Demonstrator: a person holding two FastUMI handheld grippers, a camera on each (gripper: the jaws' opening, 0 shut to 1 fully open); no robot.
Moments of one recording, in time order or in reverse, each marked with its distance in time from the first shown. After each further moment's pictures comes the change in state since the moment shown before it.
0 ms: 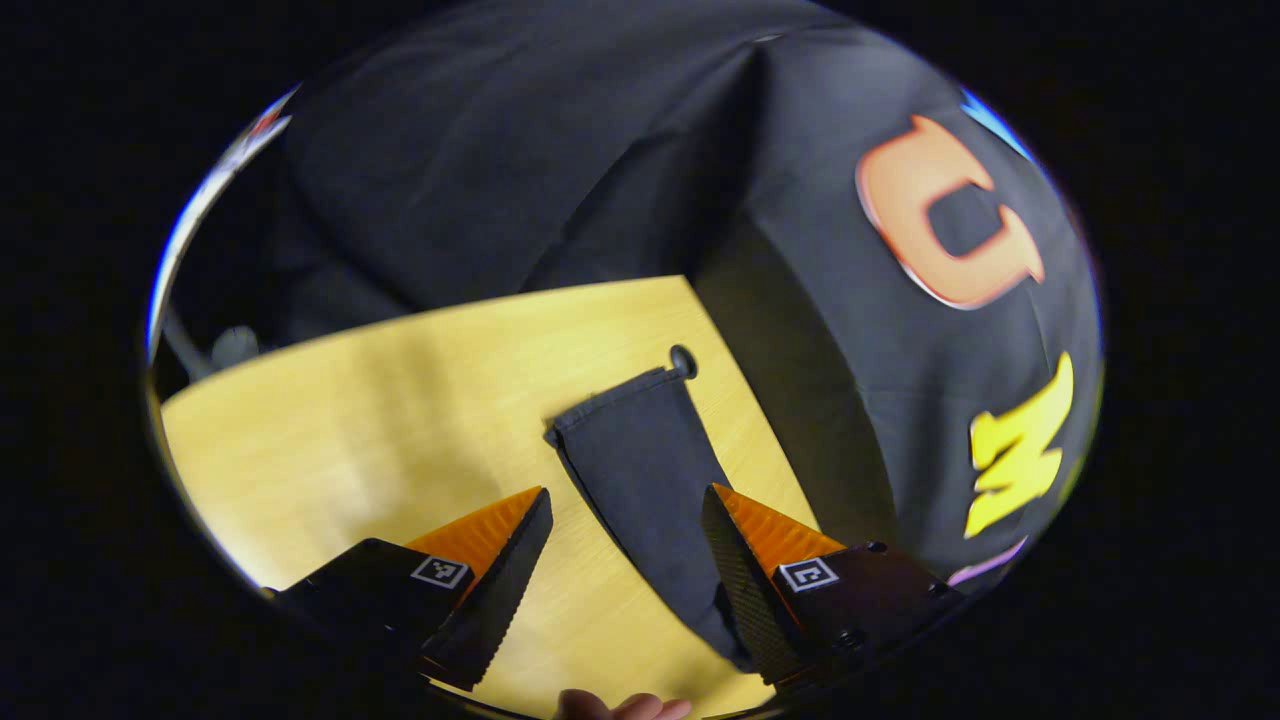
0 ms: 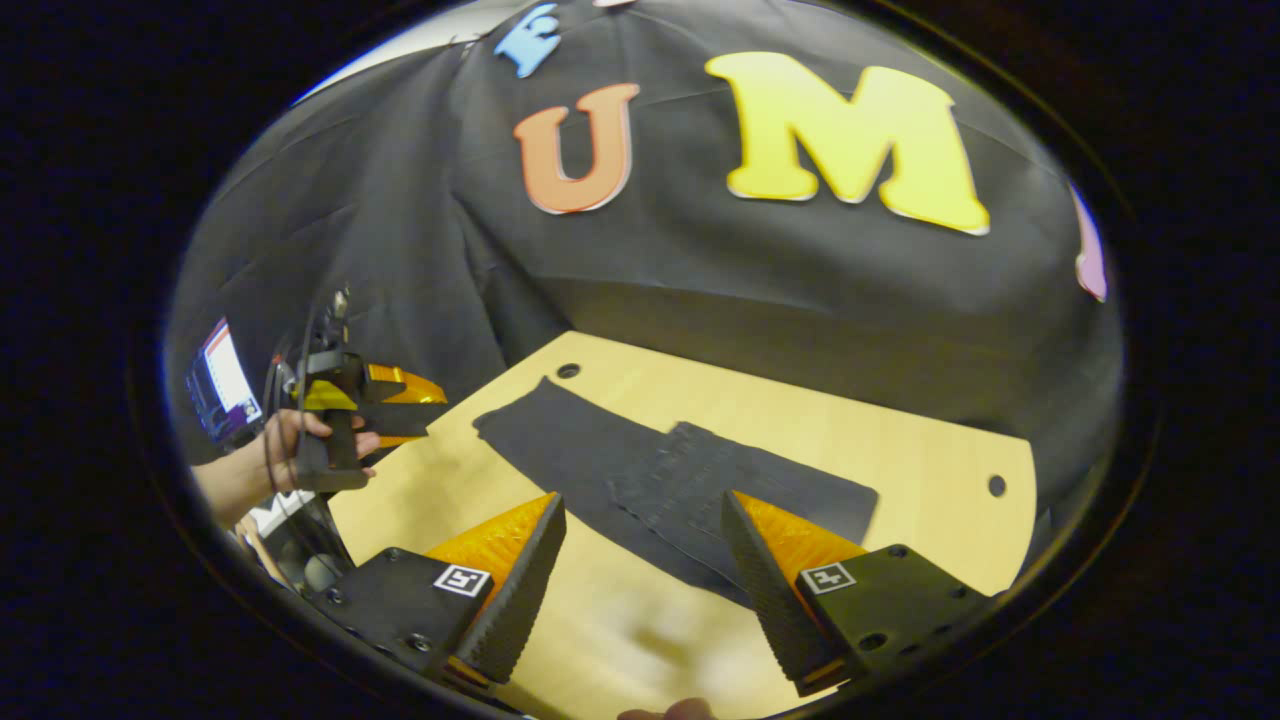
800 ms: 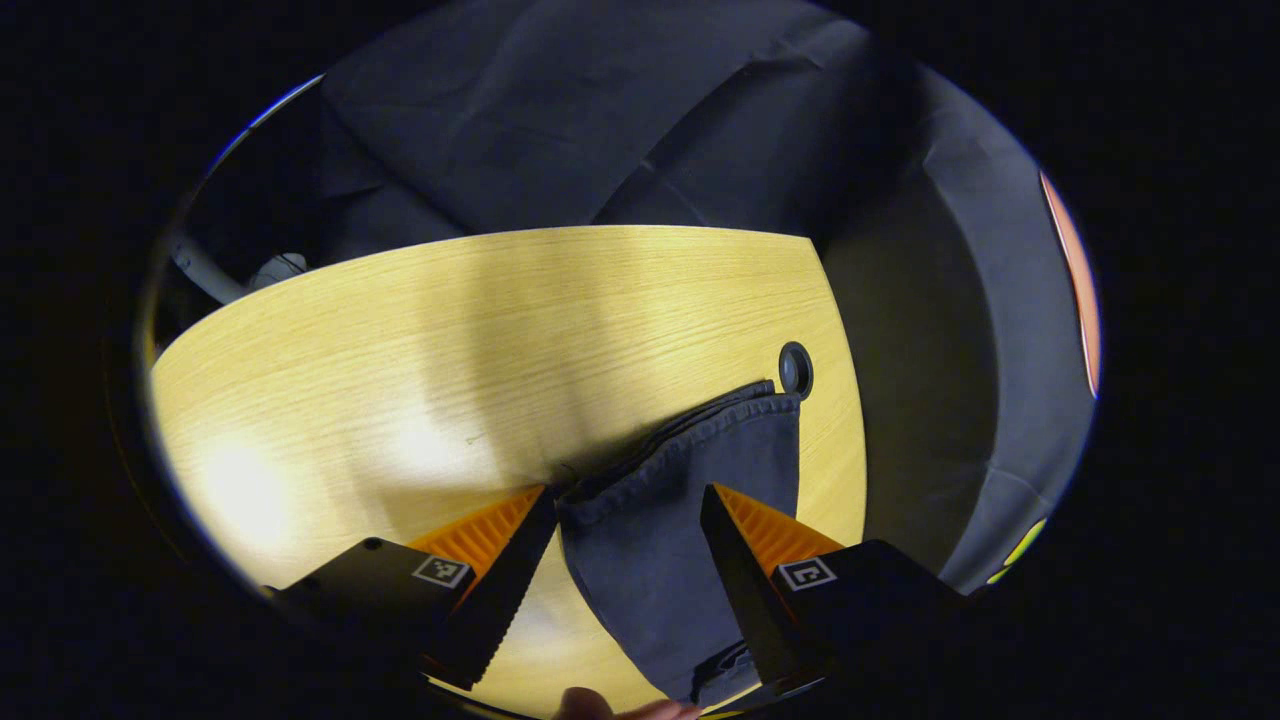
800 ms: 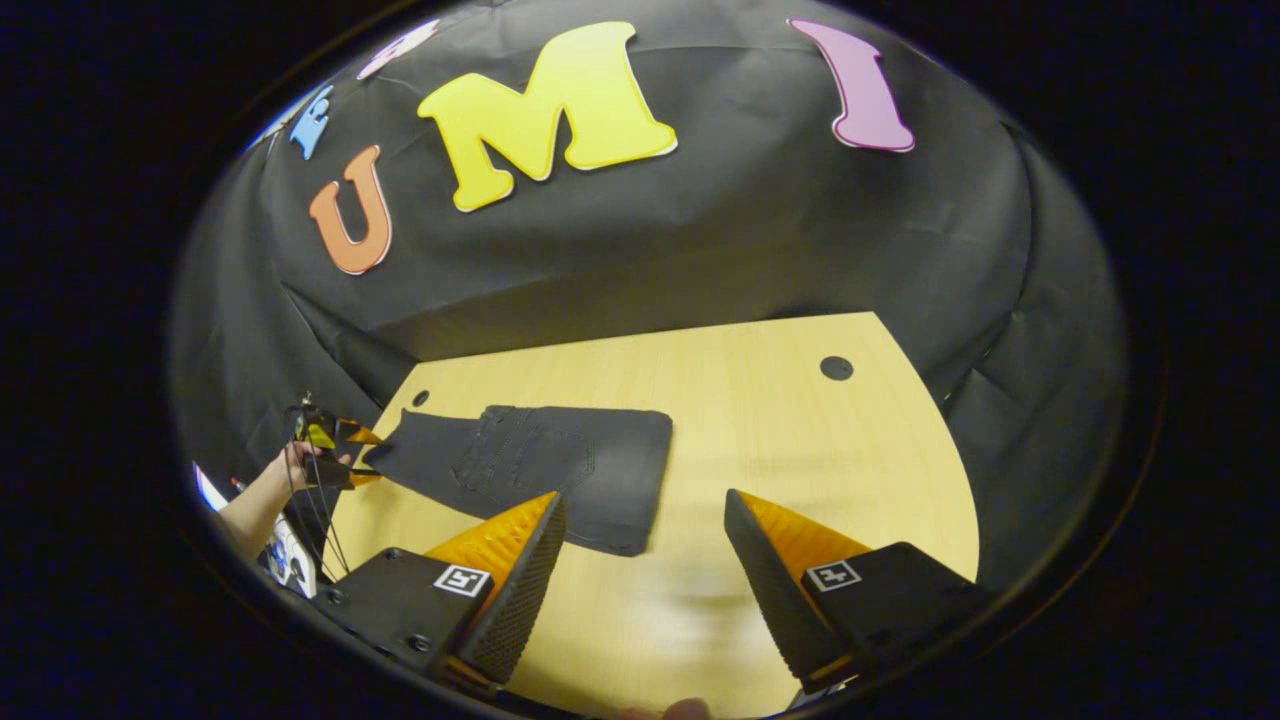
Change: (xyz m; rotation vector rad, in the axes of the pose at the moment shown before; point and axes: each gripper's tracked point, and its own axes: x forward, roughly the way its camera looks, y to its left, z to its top) left arm 0.057 0.004 0.004 -0.038 0.110 0.261; right arm -0.072 -0.161 -0.042 0.345 0.063 -0.243
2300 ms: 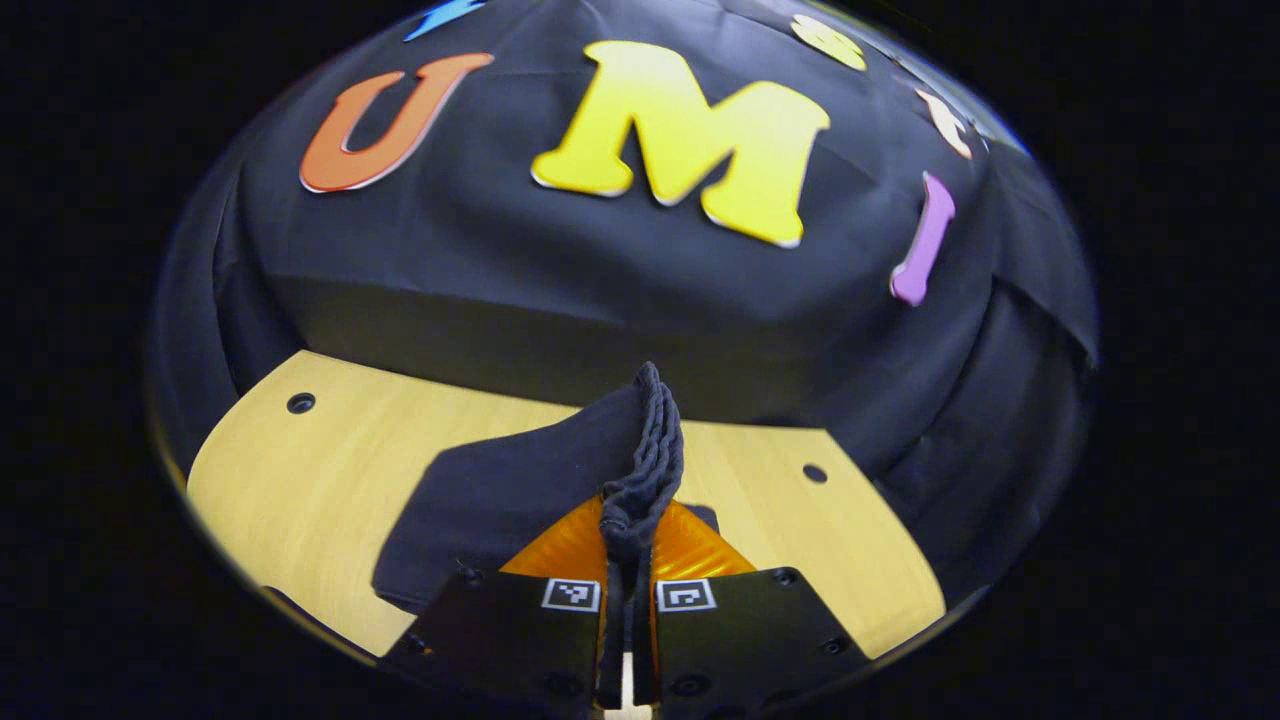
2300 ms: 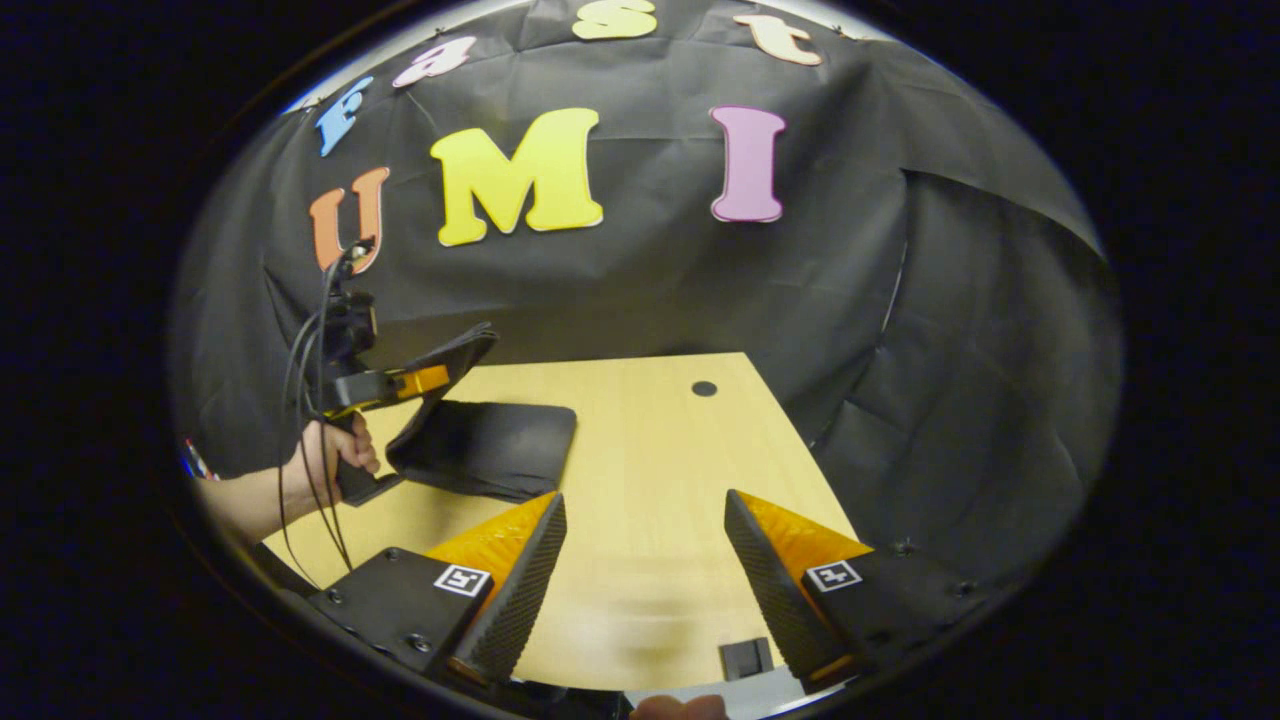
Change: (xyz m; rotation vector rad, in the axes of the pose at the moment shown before) left arm -0.165 -0.242 -0.393 1.139 -0.318 -0.569; right arm -0.161 -0.066 -0.076 -0.053 -0.218 -0.274
